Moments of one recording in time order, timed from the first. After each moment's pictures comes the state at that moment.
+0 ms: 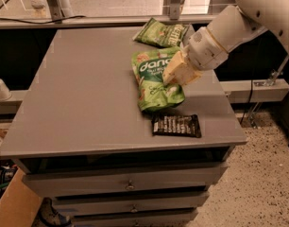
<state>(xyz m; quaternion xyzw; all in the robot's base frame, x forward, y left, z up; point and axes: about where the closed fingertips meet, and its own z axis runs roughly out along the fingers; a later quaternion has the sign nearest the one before) 0.564 -0.083 0.874 -0.94 -0.04 -0.02 0.34</state>
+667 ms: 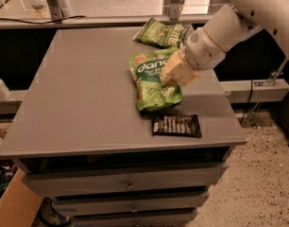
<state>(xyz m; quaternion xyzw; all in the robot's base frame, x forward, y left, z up) 0.564 -0.081 0.870 -0.94 -0.05 -0.02 0.32</state>
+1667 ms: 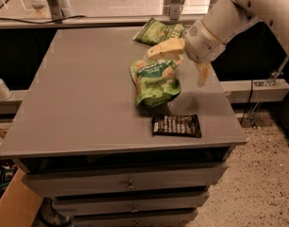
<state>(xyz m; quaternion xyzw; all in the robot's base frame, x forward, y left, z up) 0.577 -0.084 0.880 -0.95 -0.07 -0.03 0.30</state>
